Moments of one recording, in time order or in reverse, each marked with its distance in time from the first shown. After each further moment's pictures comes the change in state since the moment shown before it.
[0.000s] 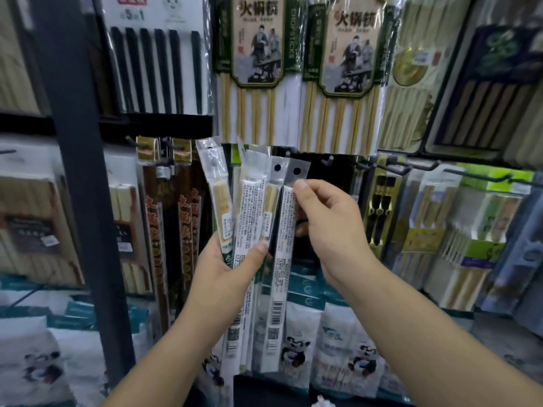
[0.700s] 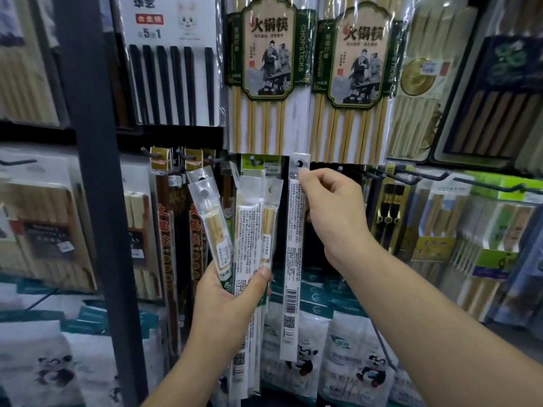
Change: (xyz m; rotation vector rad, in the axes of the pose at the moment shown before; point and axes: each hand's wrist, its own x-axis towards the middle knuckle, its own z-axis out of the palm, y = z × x) left_hand -0.019 -0.013 -0.007 -0.004 0.105 -0.042; right_hand 0.029 -0.014 0.011 -0.055 0.070 -0.010
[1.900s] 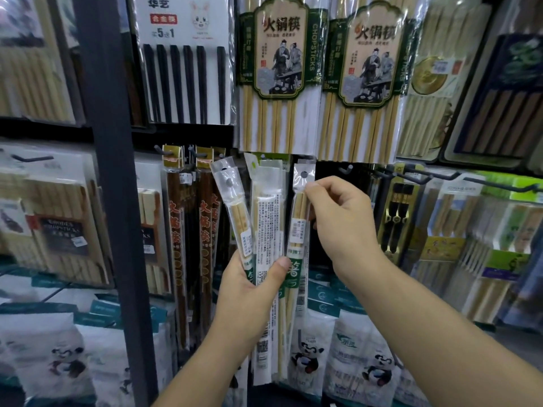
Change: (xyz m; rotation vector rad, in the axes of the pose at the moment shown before) left_hand 0.002 0.007 0.014 -0.099 -0.077 0.026; right_hand -0.023 0.003 0.000 -0.025 -0.007 -0.070
